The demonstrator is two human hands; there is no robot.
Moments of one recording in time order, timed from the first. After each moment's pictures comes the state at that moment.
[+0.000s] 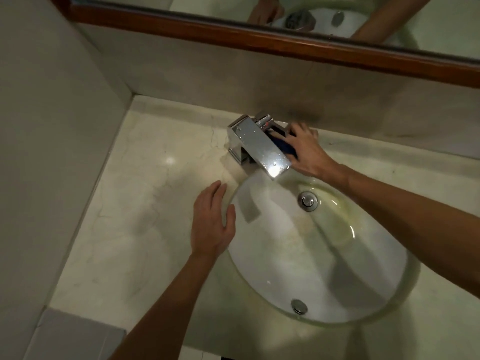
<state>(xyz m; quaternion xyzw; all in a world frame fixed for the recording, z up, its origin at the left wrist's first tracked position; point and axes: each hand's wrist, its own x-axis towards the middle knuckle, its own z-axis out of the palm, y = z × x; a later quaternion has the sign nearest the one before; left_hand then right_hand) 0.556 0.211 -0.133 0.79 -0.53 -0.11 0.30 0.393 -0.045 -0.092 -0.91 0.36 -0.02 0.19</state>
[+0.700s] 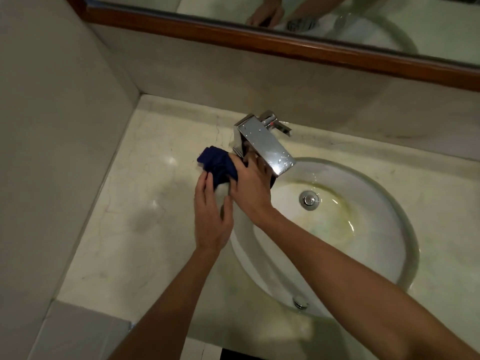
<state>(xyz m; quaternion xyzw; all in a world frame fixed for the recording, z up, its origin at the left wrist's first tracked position) 0.556 0.207 -0.123 0.80 -0.43 -0.14 0.40 0.492 0.099 -0.087 -0.82 0.49 -0.15 0.26</state>
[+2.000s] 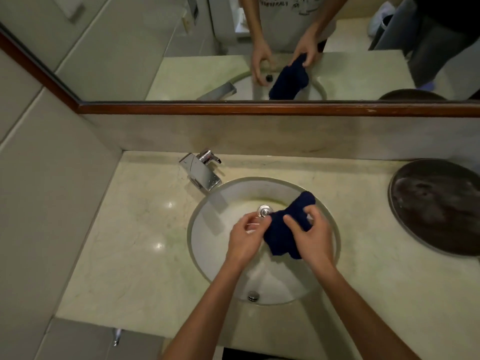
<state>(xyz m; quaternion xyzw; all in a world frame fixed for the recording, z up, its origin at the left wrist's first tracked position) 0.359 0.177 0.006 0.73 -0.27 -0.51 0.38 0.205 0.140 0.015 -0.54 0.64 -0.32 0.45</state>
